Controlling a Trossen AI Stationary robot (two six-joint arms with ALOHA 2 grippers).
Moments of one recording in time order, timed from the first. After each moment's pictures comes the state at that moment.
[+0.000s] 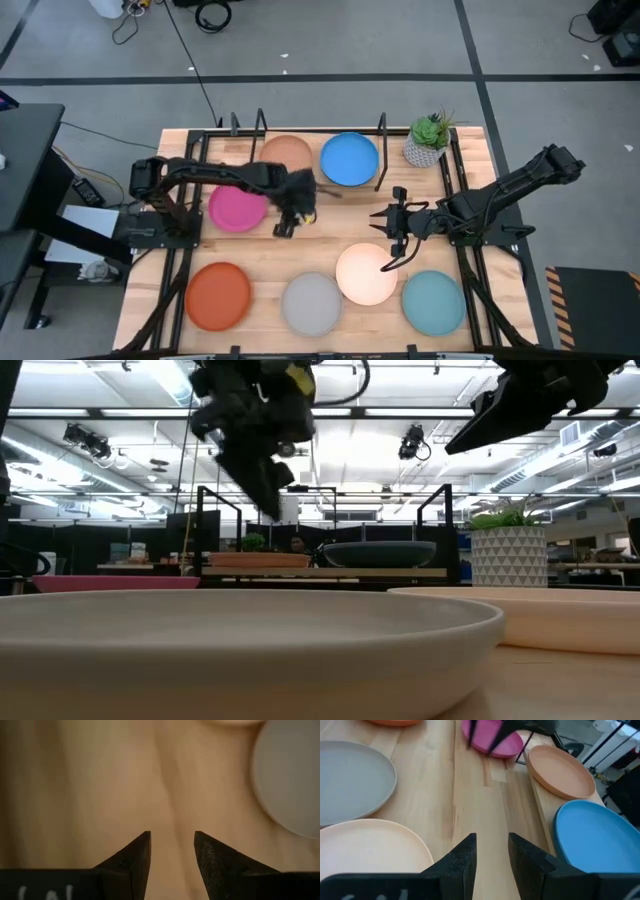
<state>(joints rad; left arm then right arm) 0.09 1.71 1.26 -0.73 0.20 0.25 0.37 1.06 0.64 -0.22 0.53 0.03</state>
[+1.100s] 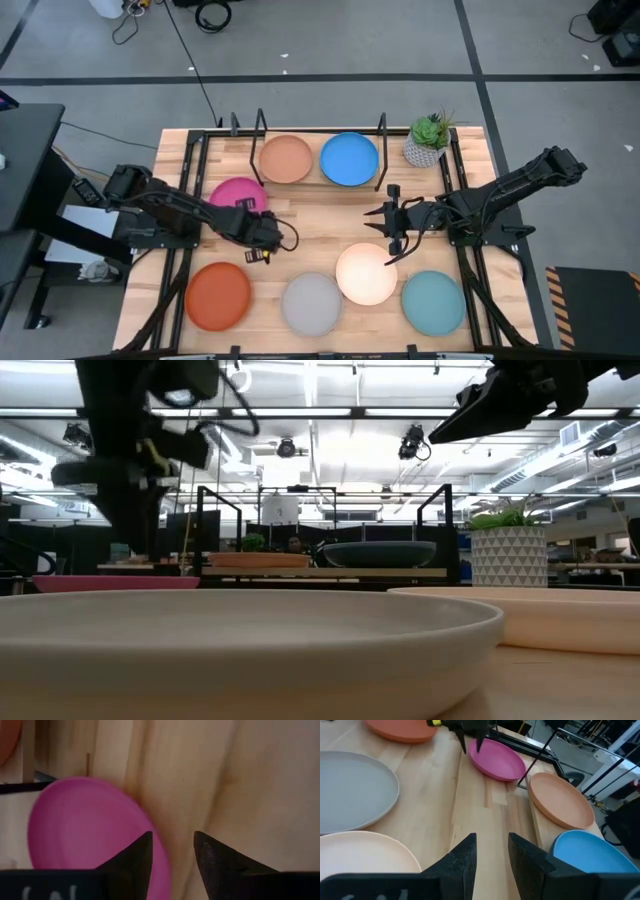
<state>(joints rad) -0.26 1.54 0.94 -0.94 -0.38 -0.46 0.31 1.06 0.61 -0.06 0.44 -0.15</state>
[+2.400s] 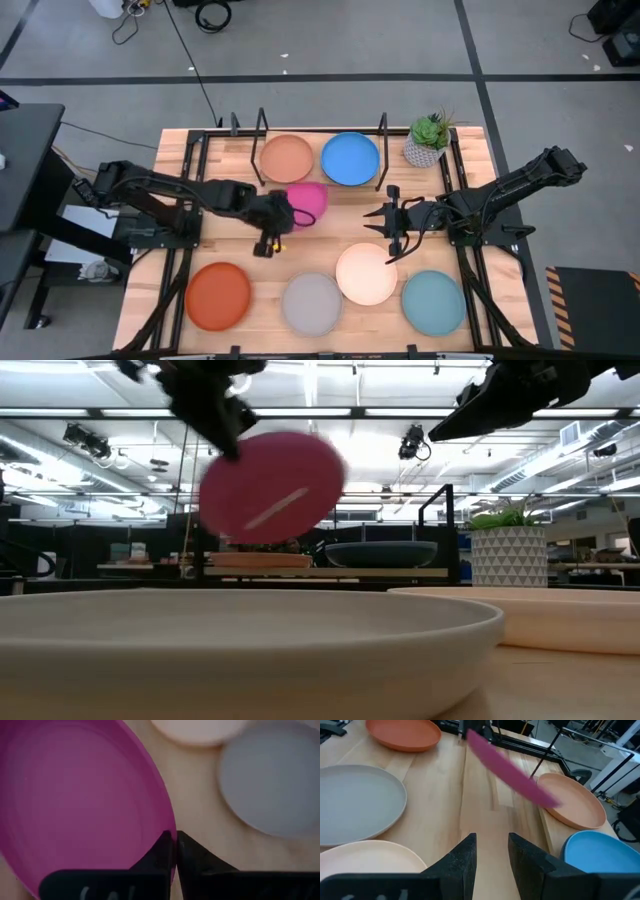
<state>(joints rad) -0.11 1.42 1.11 -0.65 -0.03 0.13 0.31 1.06 0.61 -0.05 0.42 -0.09</state>
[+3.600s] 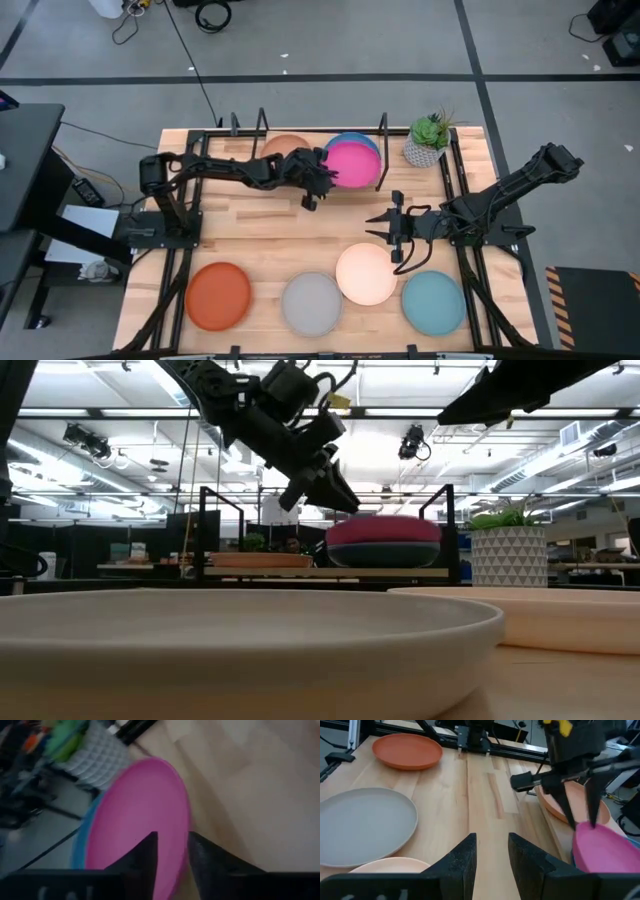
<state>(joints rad) 0.23 1.76 1.11 0.12 -0.03 0.76 0.42 1.06 0.61 -0.02 0.53 0.03</state>
